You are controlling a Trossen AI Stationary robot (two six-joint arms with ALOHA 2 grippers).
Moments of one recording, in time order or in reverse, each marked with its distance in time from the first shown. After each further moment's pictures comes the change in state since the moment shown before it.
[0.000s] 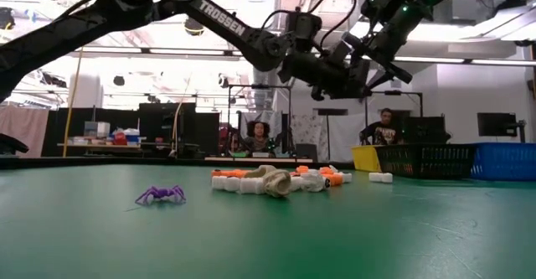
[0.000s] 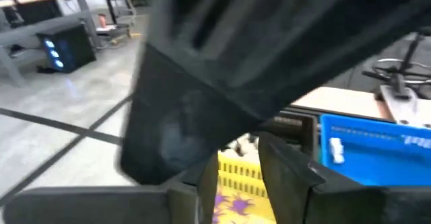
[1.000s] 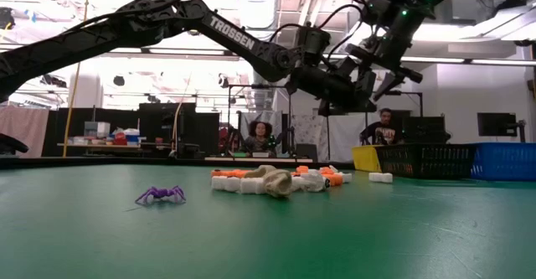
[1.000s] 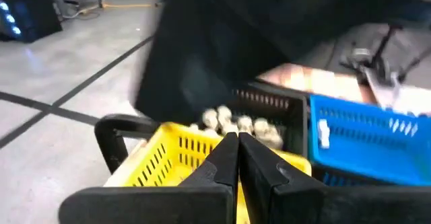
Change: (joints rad) left arm 0.014 0.140 0.190 -0.147 0.110 -0.080; right arm -0.008 0.006 -0.001 -0.089 0.155 -0.089
